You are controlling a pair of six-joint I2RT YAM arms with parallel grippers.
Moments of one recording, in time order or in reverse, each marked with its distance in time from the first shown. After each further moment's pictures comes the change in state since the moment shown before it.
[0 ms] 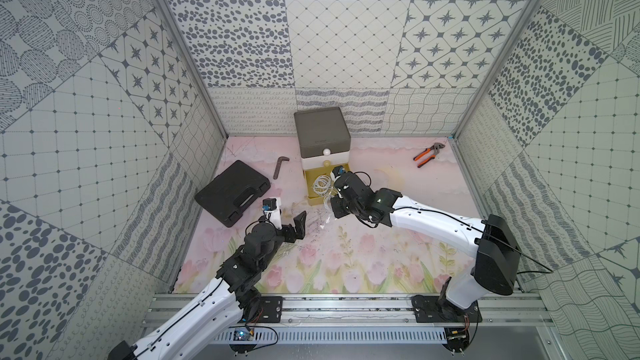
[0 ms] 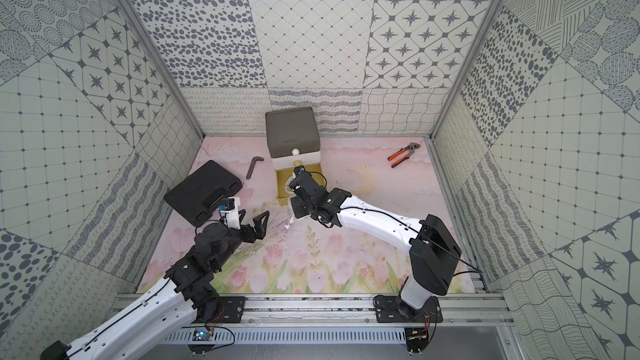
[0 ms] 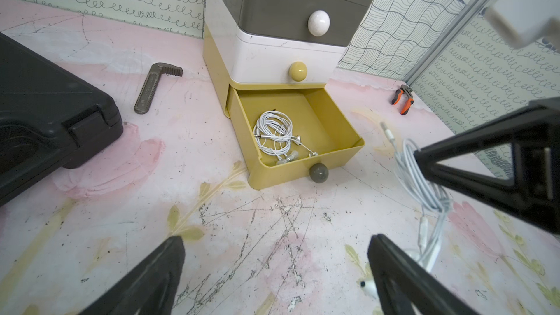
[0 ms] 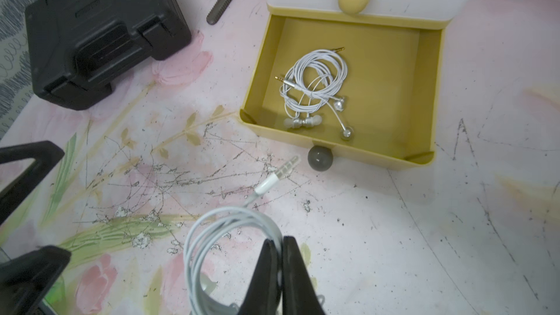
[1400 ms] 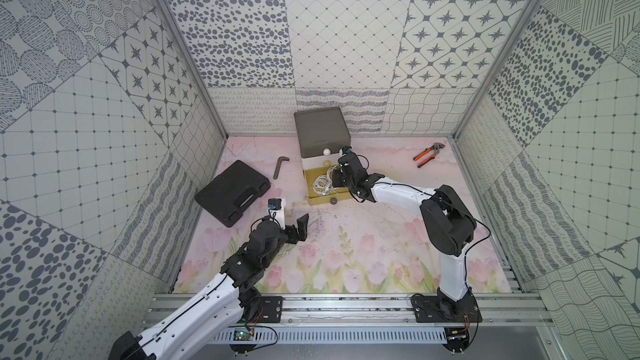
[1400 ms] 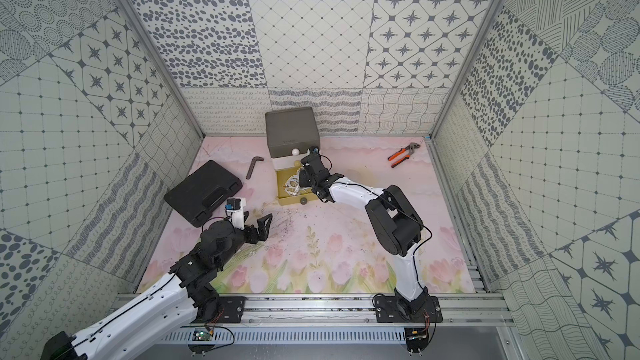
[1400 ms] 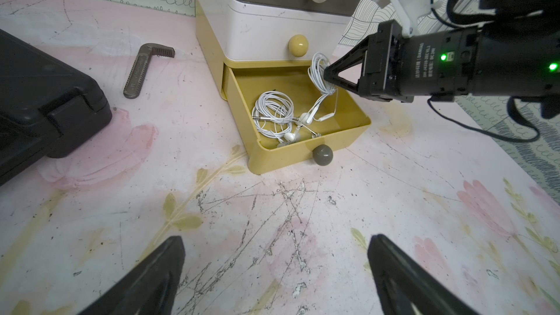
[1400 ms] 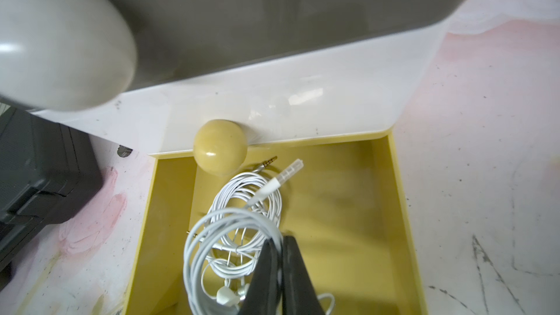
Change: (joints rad) left arm 0.000 0.067 0.000 0.008 0.027 0.018; right arm -0.222 0.380 0.107 0.418 -0.015 0.077
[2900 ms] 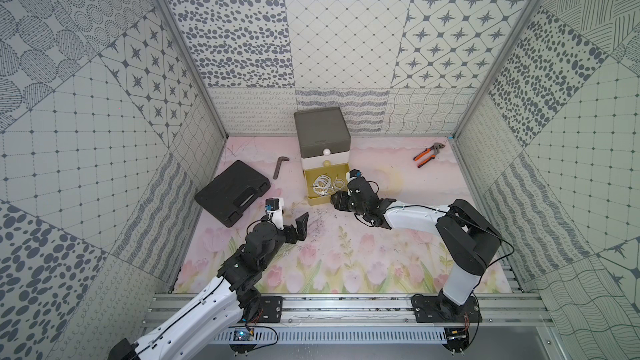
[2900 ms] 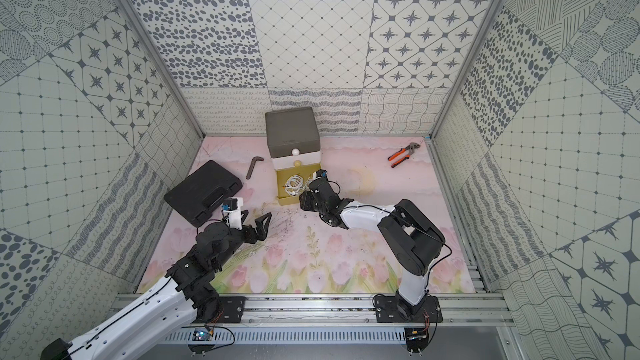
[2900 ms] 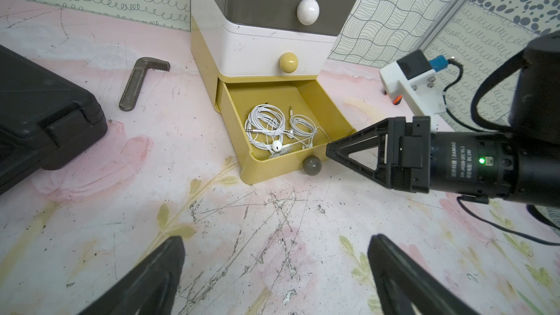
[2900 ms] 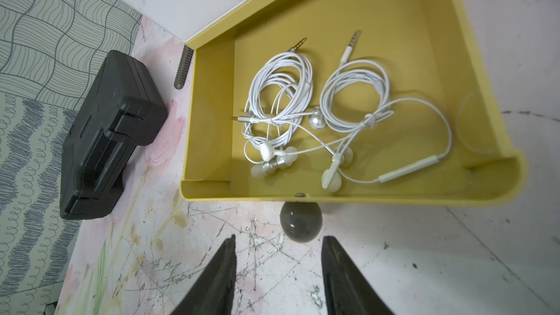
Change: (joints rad) left arm 0.000 -0.056 0.000 0.000 0.013 -0.004; right arm 0.070 -0.210 -0.421 0.242 -0.154 0.255
